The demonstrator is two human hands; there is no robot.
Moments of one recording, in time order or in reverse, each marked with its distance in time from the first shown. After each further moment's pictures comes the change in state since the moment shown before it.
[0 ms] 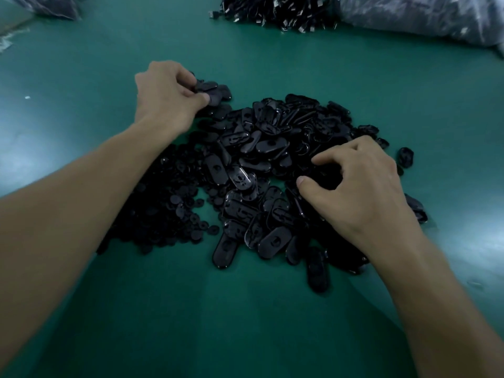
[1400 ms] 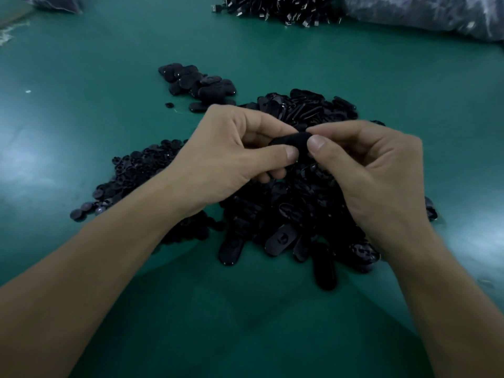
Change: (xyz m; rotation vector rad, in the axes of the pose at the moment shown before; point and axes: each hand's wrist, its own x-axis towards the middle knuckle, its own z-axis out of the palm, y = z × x) left_hand -0.112 0.056 -0.018 -0.527 -0.648 0.150; right_hand 0.002 -0.016 0.000 0.861 0.125 -0.100
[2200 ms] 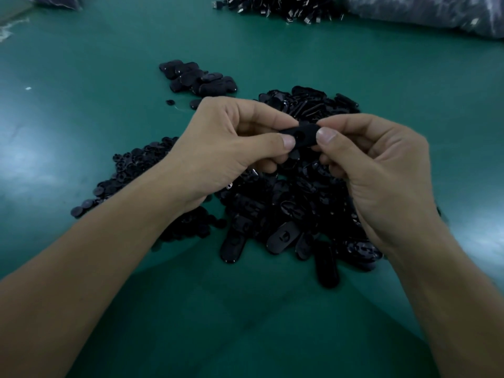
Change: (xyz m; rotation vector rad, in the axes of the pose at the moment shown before) left_hand 0.002 -0.001 -0.002 -0.146 0.050 -0.040; right_hand 0.001 0.000 0.000 0.187 0.015 0.125
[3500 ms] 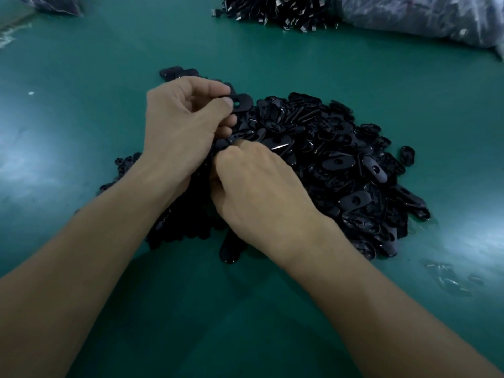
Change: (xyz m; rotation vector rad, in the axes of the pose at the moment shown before) left_hand 0.014 -0.005 -0.020 0.044 0.527 0.060; right_hand -0.008 -0.027 0.091 -1.112 -0.538 -0.254
